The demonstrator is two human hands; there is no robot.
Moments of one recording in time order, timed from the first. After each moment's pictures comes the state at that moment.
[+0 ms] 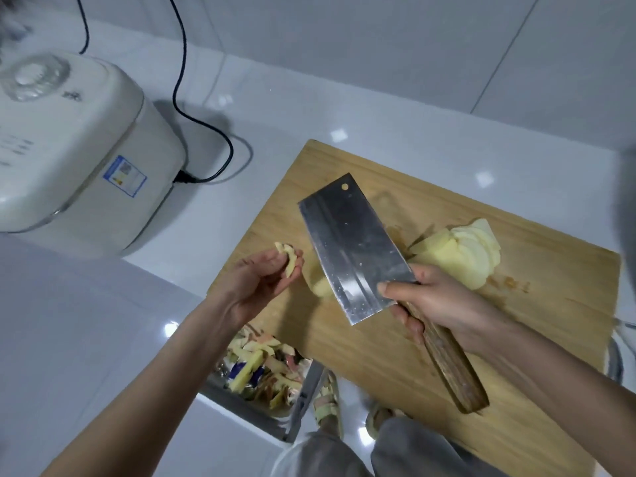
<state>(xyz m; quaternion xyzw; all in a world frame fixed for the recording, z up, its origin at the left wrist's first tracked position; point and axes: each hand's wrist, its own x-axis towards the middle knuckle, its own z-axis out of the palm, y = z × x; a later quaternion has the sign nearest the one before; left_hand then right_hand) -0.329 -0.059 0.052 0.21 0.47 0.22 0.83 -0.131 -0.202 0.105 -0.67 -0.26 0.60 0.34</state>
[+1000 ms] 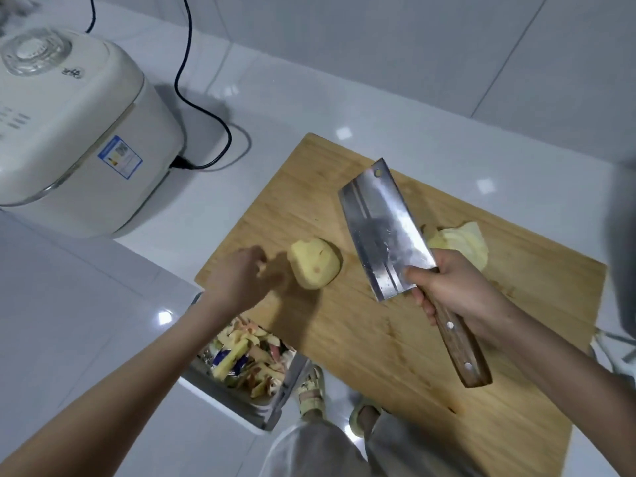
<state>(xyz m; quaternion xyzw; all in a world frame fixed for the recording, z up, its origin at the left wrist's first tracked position) -0.338 -0.068 0.030 0.83 0.52 -0.06 0.21 -0.092 -0.211 0.091 -0.75 -0.27 0.51 0.33</state>
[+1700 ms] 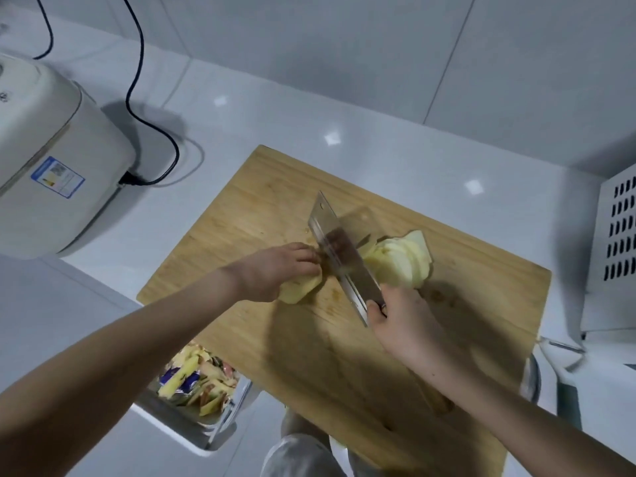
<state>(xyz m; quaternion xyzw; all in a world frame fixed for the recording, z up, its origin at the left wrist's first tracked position) -0.206 -0.066 0.017 0.96 0.12 -0.19 0.14 -0.054 -0.248 0.070 -0.82 -0.46 0.33 0.12</state>
